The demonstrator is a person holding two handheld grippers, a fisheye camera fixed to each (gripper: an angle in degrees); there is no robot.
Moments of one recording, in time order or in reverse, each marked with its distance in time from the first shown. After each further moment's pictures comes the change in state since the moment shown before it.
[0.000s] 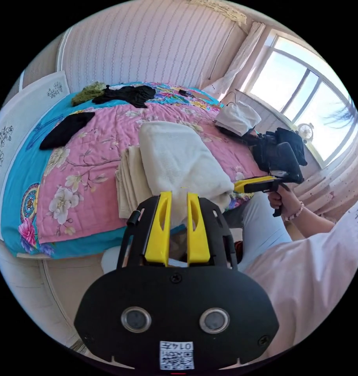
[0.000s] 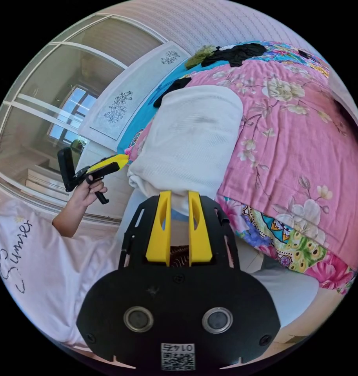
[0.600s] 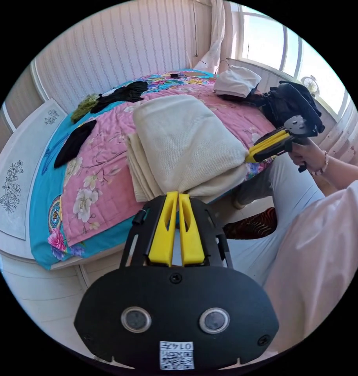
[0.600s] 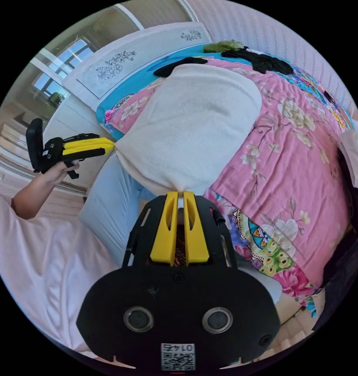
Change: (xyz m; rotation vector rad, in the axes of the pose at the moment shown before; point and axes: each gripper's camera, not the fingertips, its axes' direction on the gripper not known) left arm 0.012 0.050 -0.029 -0.115 -0.224 0.184; right arm -0.085 -0.061 0.052 -0.168 0.303 -0.210
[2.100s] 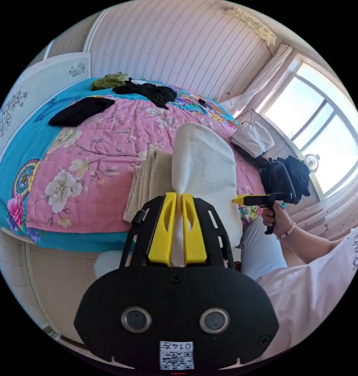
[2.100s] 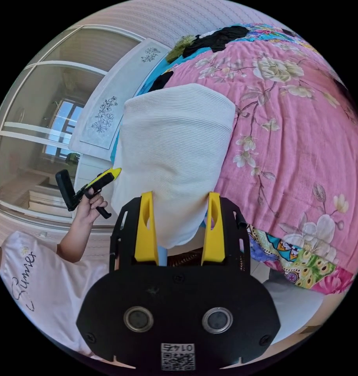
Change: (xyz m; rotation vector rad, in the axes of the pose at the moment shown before) left arm -0.131 -0.011 0.006 0.196 0.313 -0.454; right arm 0.234 -0.026 0.000 0.117 -0.348 0.323
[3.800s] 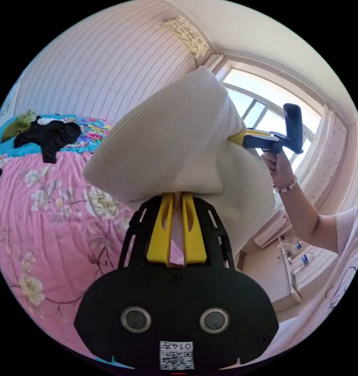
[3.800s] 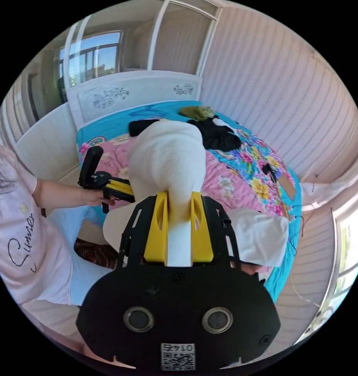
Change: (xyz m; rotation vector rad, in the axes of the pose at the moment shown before) left arm 0.221 -0.204 0.242 0.176 0.456 0.351; right arm -0.134 -0.151 -0.384 0.178 0.689 -0.632
